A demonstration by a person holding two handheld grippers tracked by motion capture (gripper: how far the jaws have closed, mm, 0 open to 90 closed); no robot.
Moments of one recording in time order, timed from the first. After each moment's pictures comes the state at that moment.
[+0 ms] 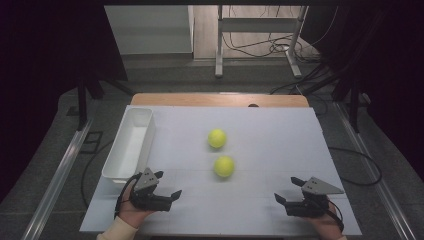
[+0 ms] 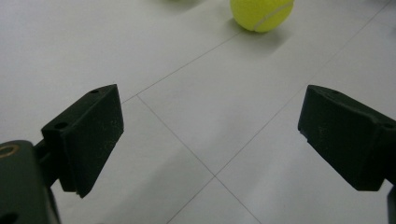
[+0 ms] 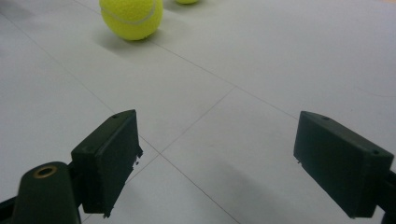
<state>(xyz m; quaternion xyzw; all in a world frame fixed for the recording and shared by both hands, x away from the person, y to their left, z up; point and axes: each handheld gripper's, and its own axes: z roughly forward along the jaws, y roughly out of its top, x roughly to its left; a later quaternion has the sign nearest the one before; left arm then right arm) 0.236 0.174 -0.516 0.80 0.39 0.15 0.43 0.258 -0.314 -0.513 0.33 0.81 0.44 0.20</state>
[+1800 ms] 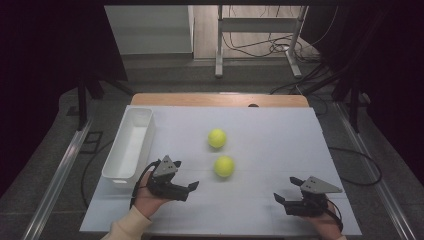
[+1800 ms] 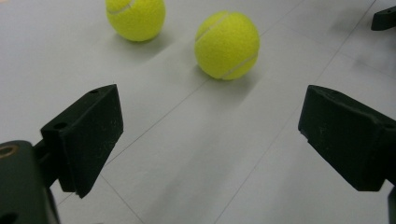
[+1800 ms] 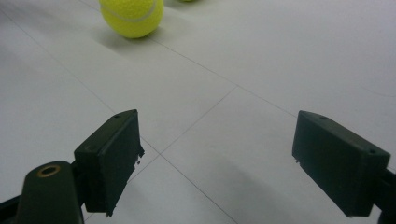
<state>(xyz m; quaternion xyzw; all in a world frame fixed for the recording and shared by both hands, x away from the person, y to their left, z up) 0.265 0.131 -0.489 0.82 0.35 0.13 0.44 0.260 -0.313 -0.513 0.33 0.81 0.44 0.20</state>
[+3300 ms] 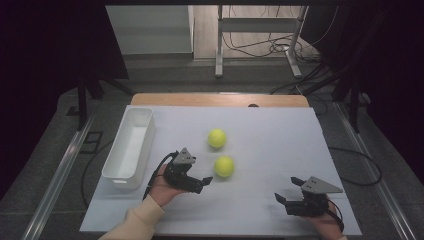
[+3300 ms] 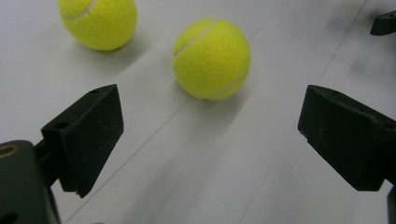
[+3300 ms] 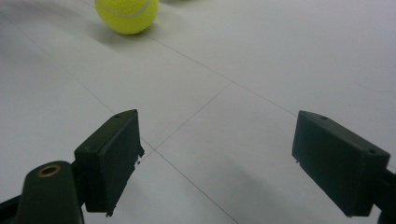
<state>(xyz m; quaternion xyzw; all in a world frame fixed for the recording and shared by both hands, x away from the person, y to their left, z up) 0.297 0.095 -0.487 0.84 0.33 0.09 0.42 0.260 -0.315 -0.514 0.34 0.81 0.43 0.20</state>
